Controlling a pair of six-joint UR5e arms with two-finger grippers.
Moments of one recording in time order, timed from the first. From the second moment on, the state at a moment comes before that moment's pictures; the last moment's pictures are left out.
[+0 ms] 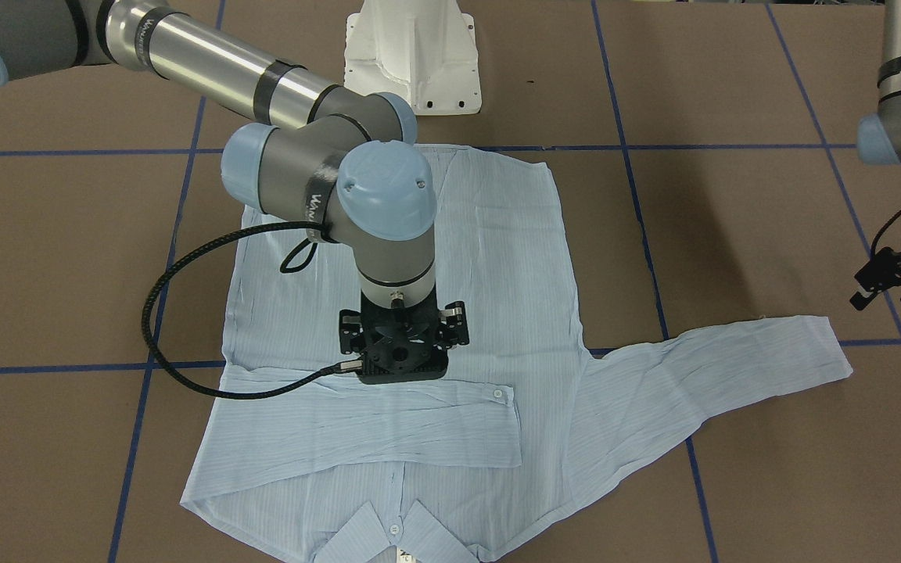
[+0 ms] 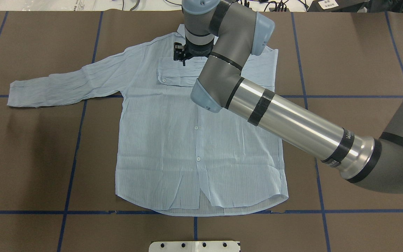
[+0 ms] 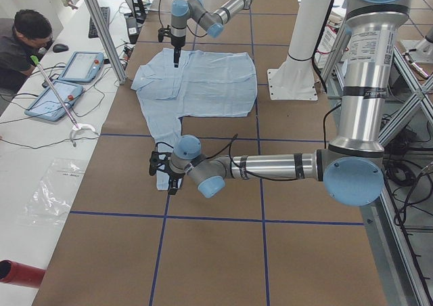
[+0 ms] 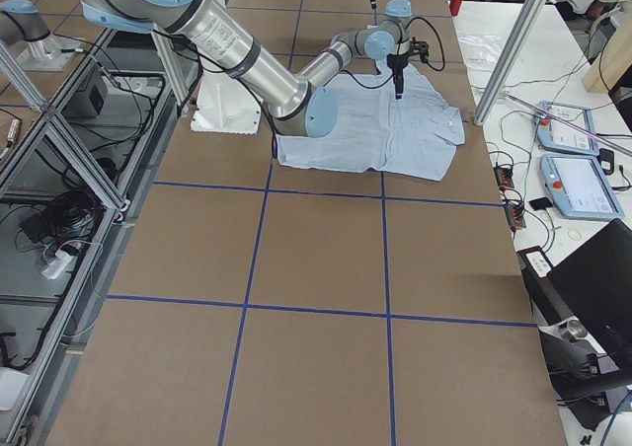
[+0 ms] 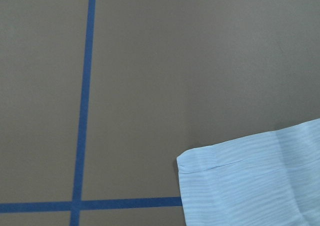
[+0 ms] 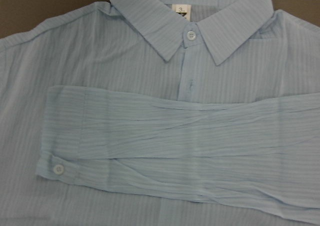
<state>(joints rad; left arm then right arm) -1.16 -1.61 -1.38 -2.54 -2.11 -0.91 0.75 -0.51 1.16 -1.52 1.94 0.98</state>
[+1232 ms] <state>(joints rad) -1.00 -1.60 -1.35 -2.56 -1.88 -1.06 0.88 -0.85 1.53 -1.69 2.08 0.70</state>
